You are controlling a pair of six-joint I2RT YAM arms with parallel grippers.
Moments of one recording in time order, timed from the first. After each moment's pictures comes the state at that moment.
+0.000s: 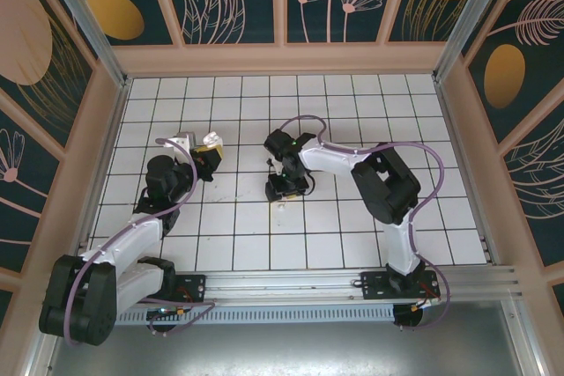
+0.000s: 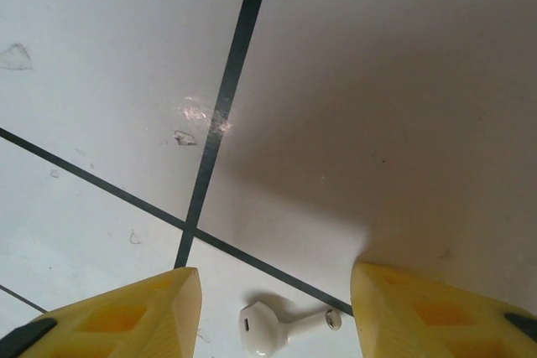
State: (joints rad) left arm -0.22 1.07 0.34 0.54 0.34 -0.45; right arm 0.81 2.01 1.39 -0.81 -0.29 0.41
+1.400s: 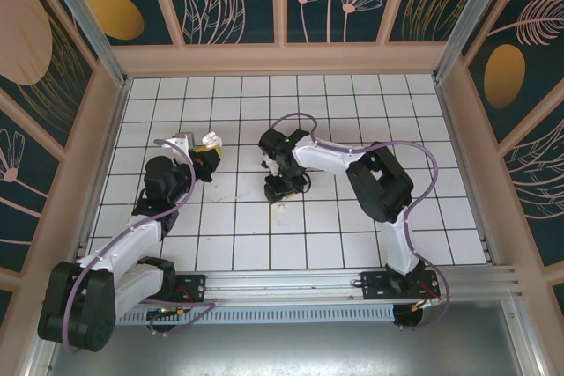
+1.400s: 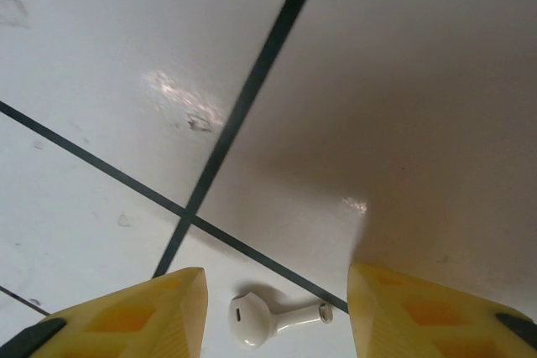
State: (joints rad) left arm -0.22 1.03 0.34 0.51 0.34 -0.45; right arm 0.83 2.07 1.48 -0.91 -0.24 0.27
